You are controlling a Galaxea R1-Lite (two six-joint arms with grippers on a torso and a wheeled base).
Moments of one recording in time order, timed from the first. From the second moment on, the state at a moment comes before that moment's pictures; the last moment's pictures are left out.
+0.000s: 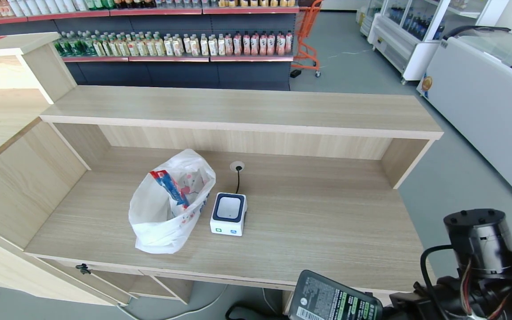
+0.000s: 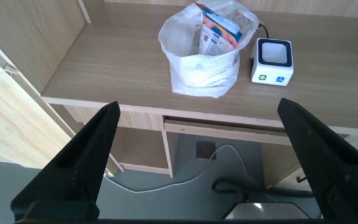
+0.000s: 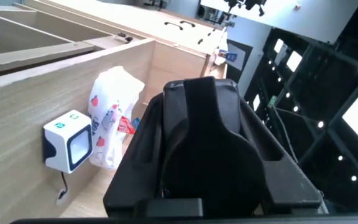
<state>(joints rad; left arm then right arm) 0.00 0.00 0.00 0.00 0.02 0.00 0.49 1.54 -0.36 -0.55 1.03 -2.72</state>
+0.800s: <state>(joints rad) 0.00 0.00 0.00 0.00 0.02 0.00 0.50 1.49 -0.35 -0.54 1.07 -2.73</state>
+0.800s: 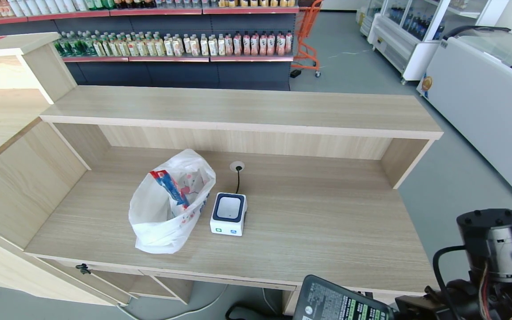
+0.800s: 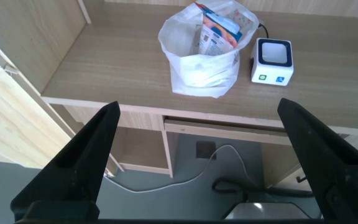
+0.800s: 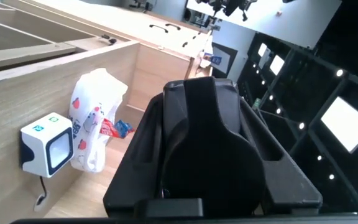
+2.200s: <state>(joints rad) 0.00 0.00 0.00 0.00 0.02 0.00 0.01 1.34 -0.57 -0.59 0.42 0.36</state>
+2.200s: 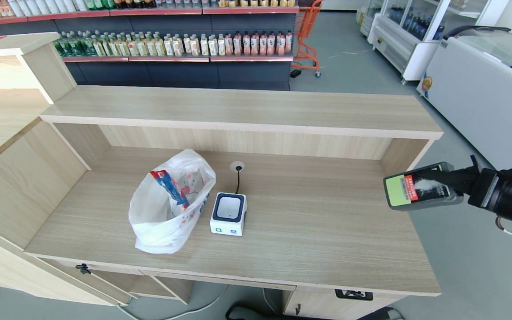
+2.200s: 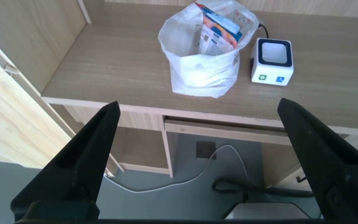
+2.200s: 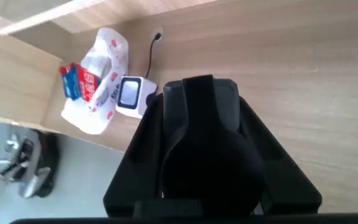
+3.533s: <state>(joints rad) 0.00 0.00 0.00 0.00 0.02 0.00 0.05 1.36 -0.53 -0.57 0.38 0.80</state>
